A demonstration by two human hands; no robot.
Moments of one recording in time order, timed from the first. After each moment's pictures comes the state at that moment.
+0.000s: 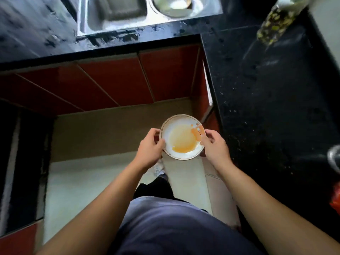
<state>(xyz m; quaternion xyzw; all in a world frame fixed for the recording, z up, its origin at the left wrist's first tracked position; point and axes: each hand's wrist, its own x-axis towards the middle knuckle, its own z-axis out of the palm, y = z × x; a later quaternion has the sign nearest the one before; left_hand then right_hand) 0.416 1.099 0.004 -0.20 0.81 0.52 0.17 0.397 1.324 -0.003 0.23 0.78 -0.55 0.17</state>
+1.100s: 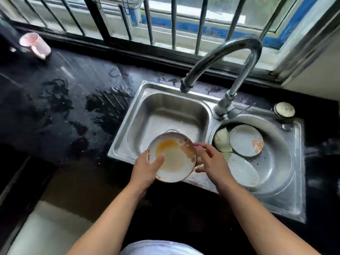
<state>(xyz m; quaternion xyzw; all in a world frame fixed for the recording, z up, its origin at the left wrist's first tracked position) -0.158 0.852 0.023 -0.41 0.71 0.58 -0.01 -0.284 1.038 0.041 0.02 0.74 -0.57 0.35</state>
